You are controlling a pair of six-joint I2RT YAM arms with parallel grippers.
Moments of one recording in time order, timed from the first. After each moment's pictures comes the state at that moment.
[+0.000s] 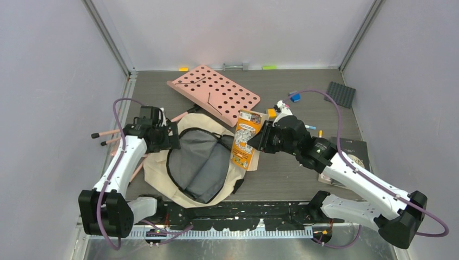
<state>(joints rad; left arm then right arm) -0.08 1.15 0.92 -0.85 0.02 -0.24 0.79 0.97 0.92 -0.49 0.03 0.81</state>
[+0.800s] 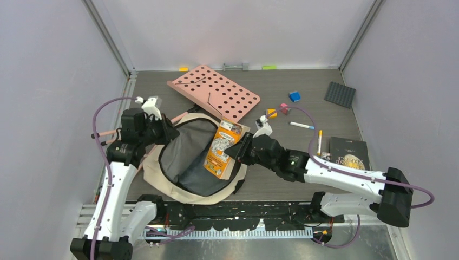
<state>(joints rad) -0.08 0.85 0.92 -0.70 0.34 -0.25 1.06 1.12 0.80 -0.15 0.22 1.15</state>
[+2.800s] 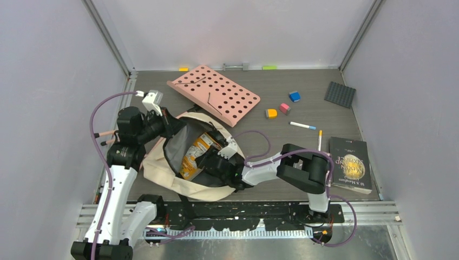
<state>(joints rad) -0.08 0.82 0.89 -0.42 0.55 -0.26 1.24 1.93 0.94 0.40 0.55 1.43</state>
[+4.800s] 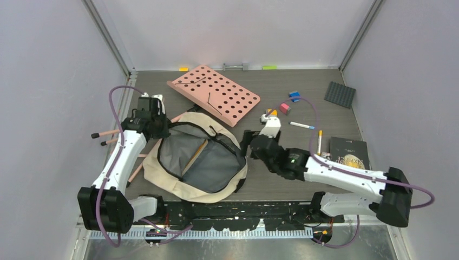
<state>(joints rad) -0.09 1.20 1.02 -0.74 -0.02 -0.20 1.11 1.17 0.81 -0.23 0.63 0.76</state>
